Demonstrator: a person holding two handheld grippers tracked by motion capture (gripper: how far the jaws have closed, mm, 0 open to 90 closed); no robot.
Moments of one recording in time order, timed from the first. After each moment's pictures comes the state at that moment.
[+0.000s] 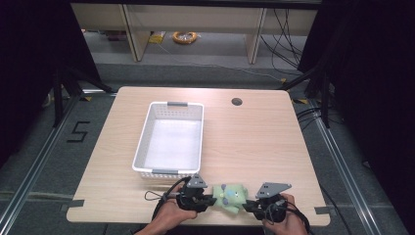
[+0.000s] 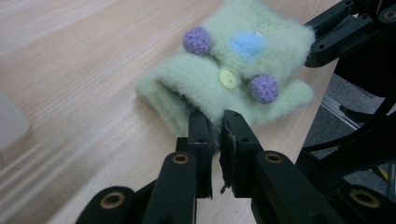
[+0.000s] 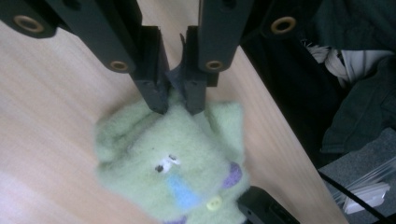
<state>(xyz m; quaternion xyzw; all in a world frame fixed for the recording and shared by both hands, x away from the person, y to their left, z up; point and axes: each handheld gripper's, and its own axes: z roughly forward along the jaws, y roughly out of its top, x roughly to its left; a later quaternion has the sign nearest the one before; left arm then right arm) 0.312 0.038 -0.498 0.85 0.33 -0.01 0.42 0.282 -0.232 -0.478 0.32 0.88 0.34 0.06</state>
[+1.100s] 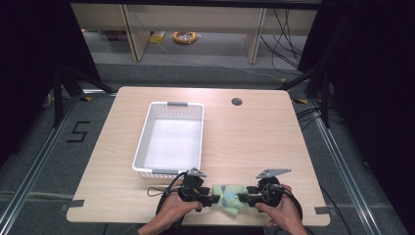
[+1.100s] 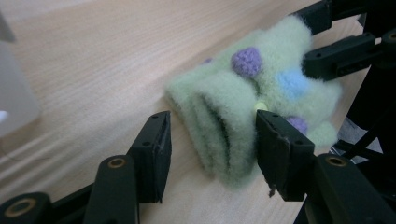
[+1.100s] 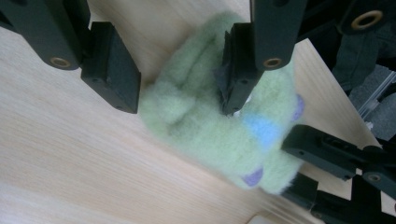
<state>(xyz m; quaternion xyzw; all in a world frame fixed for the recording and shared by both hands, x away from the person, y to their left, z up) 0.333 0.033 -0.506 0.81 0.41 -0.06 0.40 0.323 -0.234 -0.489 0.44 0.83 0.35 0.00</state>
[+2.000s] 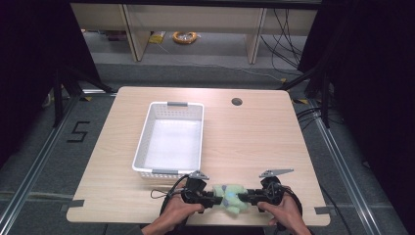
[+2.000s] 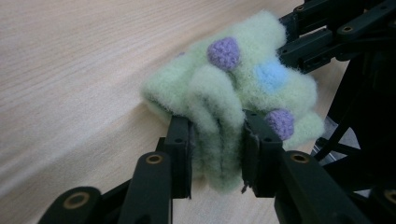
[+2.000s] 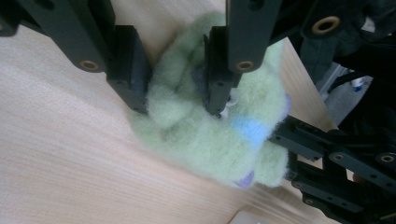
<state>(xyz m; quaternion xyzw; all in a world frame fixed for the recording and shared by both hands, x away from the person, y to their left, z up) 0.328 0.026 -0.512 0.81 0.40 -0.07 0.42 0.329 -0.243 -0.505 0.46 0.79 0.39 -0.08</state>
